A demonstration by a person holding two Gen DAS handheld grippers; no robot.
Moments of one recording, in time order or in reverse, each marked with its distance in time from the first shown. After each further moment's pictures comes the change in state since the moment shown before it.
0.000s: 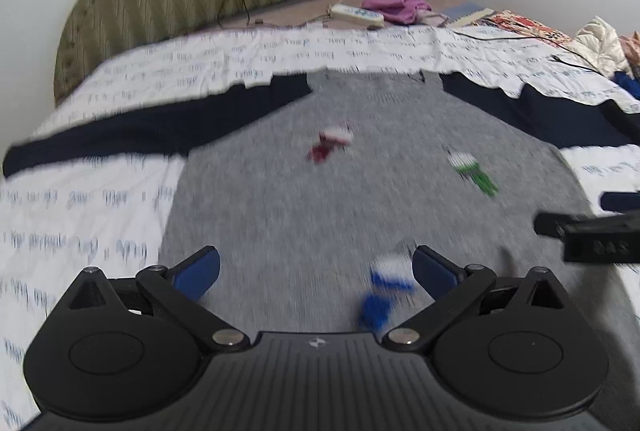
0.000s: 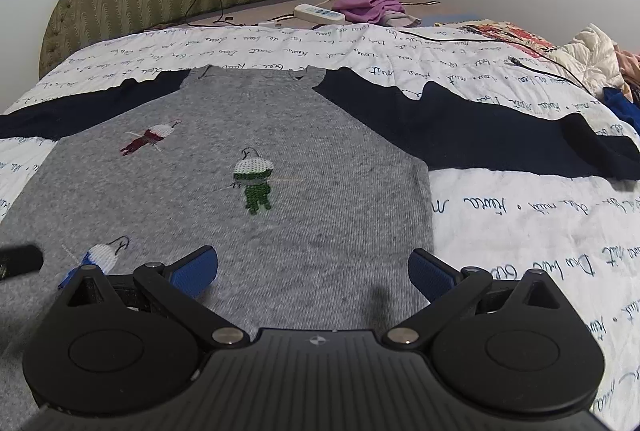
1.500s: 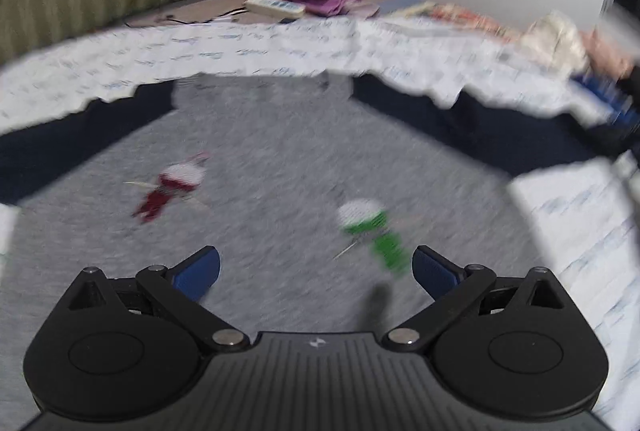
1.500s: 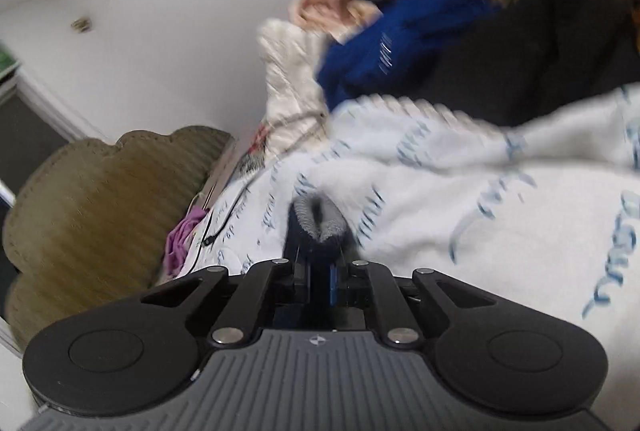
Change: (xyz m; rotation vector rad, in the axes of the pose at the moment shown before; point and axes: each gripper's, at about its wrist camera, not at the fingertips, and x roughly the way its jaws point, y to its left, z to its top) left arm 0.080 -0.074 0.045 -0.045 0.021 -0.283; right arm 0.076 -0.420 -0.005 0.970 -0.468 -0.002
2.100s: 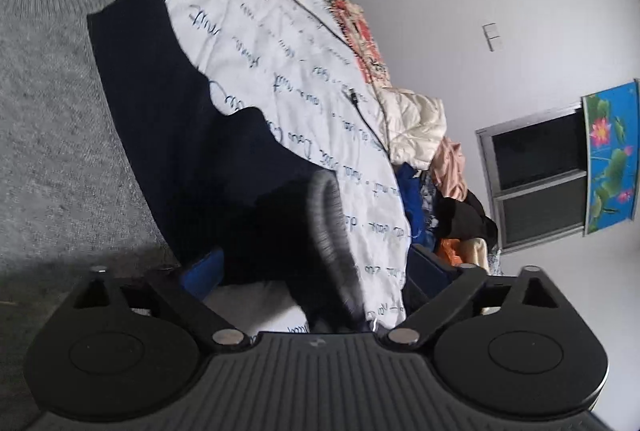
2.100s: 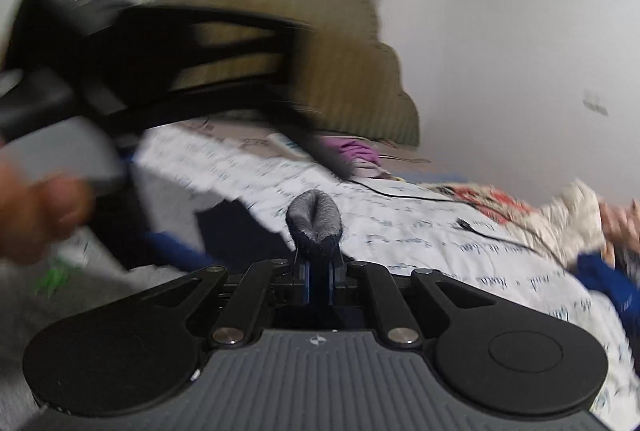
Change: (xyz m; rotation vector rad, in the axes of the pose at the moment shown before) left arm 0.130 -0.082 0.081 -0.569 0.238 -0.654; right arm -0.065 0.204 -0.210 -1.236 0.014 0.257
